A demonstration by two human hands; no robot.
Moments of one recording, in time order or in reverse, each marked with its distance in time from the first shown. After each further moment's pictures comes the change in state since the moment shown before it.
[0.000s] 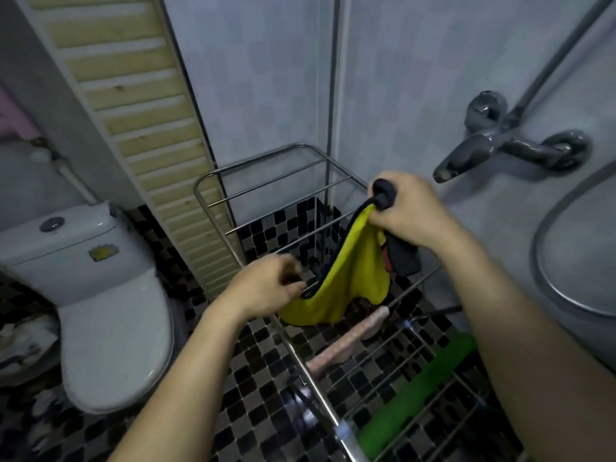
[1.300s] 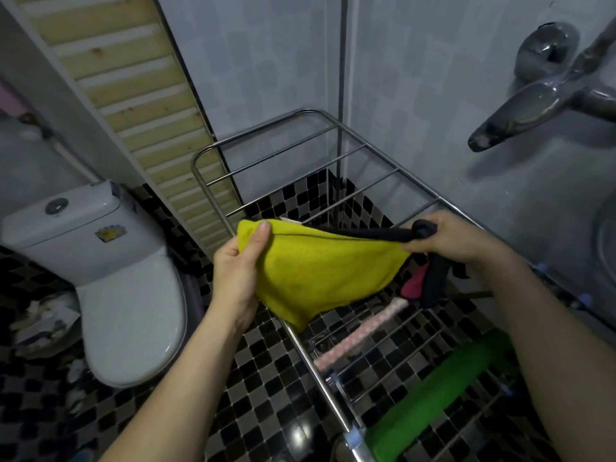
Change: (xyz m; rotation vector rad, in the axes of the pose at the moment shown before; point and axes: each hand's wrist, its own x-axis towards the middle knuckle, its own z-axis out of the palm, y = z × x) left_hand 0.026 -0.015 0.026 -1.289 0.570 -0.249; right_hand -0.003 0.134 0.045 0.327 -0.432 0.358
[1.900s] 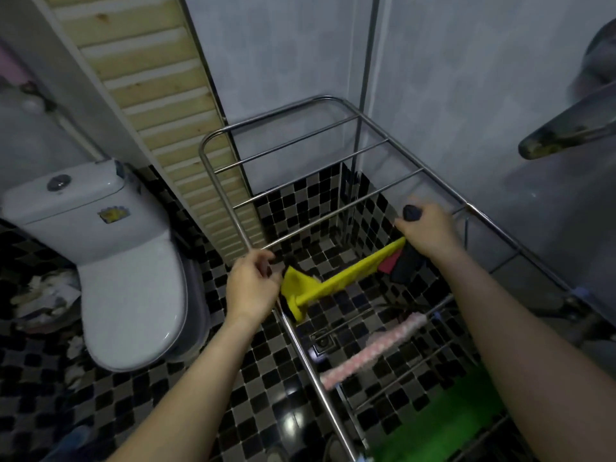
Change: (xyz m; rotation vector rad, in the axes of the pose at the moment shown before) left_hand 0.049 -0.070 -0.034 0.927 0.103 0.038; right_hand 0.077 -0.003 0.050 -0.177 0.412 0.154
